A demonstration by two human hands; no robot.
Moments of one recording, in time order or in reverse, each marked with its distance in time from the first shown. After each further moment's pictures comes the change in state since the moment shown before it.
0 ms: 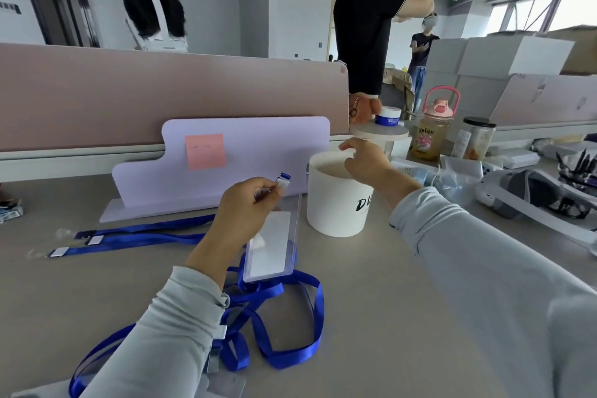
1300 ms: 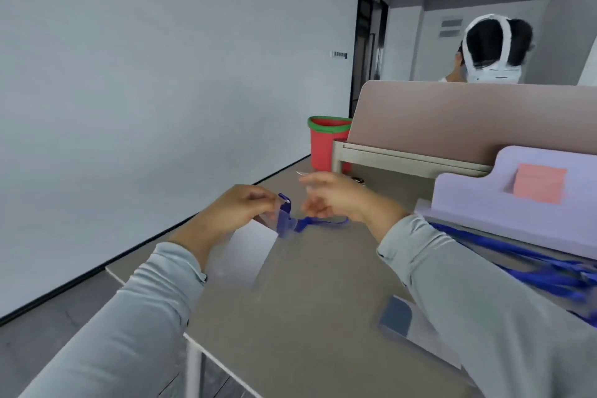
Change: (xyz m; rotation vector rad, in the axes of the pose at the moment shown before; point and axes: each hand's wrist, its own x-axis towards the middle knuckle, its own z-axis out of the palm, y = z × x) left_hand -0.258 -0.068 -0.381 0.071 0.352 -0.596; right_hand -0.253 -0.405 0.204 0.656 -1.177 -0.528
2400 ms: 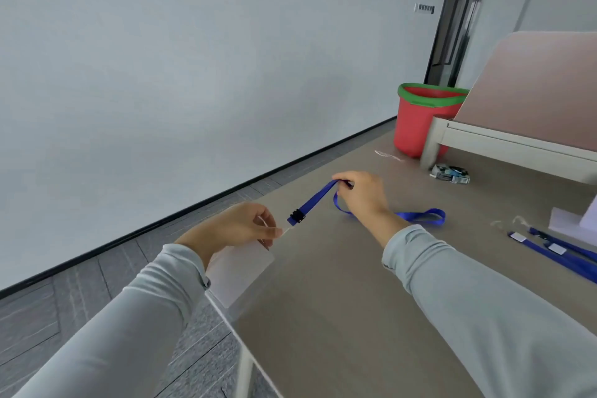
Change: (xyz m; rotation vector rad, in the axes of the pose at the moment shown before) left_hand 0.032 -0.141 -0.085 0.254 -0.074 -0.328; right_hand 0.161 0.055 0.095 -0.382 0.390 -0.274
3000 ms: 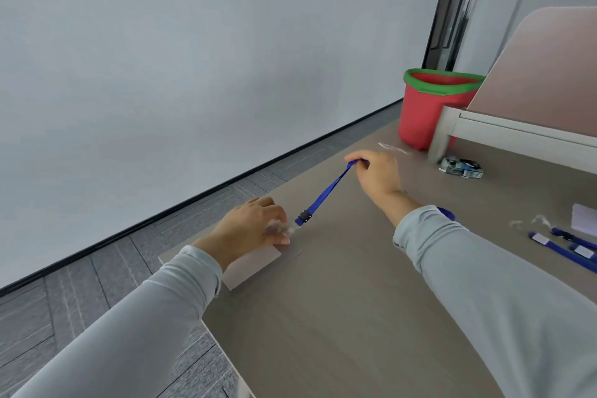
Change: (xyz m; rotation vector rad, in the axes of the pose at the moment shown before) left_hand 0.057 -0.026 0.009 0.610 0.129 0.261; right_hand 0.052 0.025 0.003 -0.022 0.114 -0.081
